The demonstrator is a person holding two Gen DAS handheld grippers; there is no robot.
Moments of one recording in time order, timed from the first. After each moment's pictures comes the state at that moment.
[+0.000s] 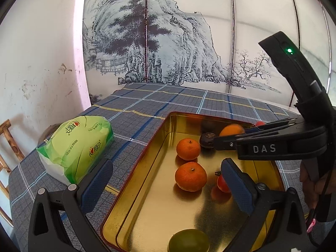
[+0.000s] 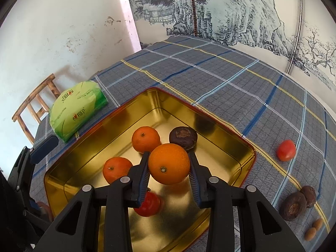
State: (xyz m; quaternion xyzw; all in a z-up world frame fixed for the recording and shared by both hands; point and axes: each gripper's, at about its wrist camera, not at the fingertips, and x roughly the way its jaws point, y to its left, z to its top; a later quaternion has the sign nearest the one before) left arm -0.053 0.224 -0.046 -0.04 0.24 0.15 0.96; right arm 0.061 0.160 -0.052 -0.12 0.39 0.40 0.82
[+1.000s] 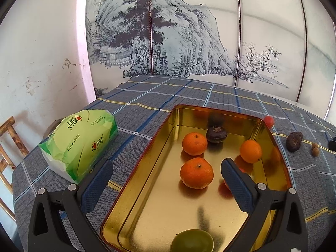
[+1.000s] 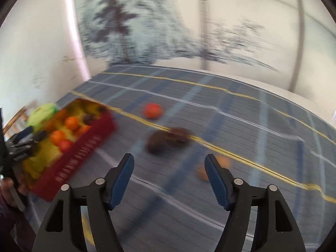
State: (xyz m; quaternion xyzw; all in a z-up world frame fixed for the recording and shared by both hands) left arm -0.044 0.226 -0.050 -0.05 0.26 0.18 0.95; right arm 0.053 -0.104 -0.057 -0.04 0.32 0.23 0.92
